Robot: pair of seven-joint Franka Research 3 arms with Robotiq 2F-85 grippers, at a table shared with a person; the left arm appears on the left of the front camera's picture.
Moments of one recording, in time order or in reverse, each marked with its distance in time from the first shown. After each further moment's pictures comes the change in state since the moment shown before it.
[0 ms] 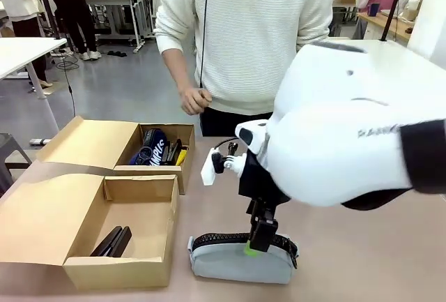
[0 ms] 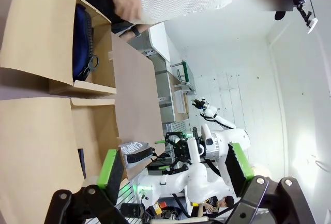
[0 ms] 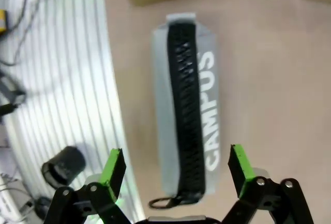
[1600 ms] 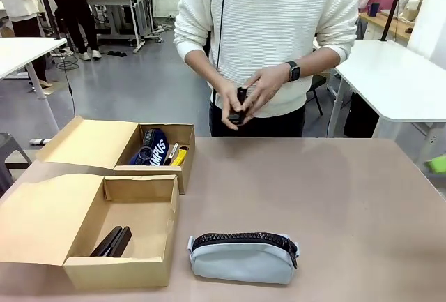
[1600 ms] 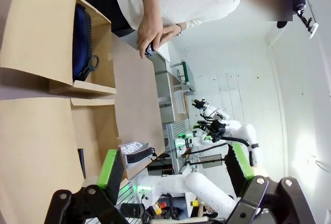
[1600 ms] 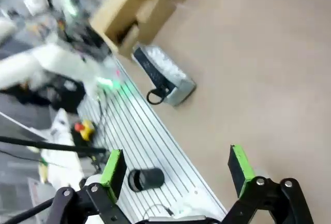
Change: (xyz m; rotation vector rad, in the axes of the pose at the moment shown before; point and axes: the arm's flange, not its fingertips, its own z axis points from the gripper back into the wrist) left arm 0.000 0.000 0.000 -0.001 0.001 0.000; right arm -0.317 -0.060 0.172 0.253 -0.550 -0.726
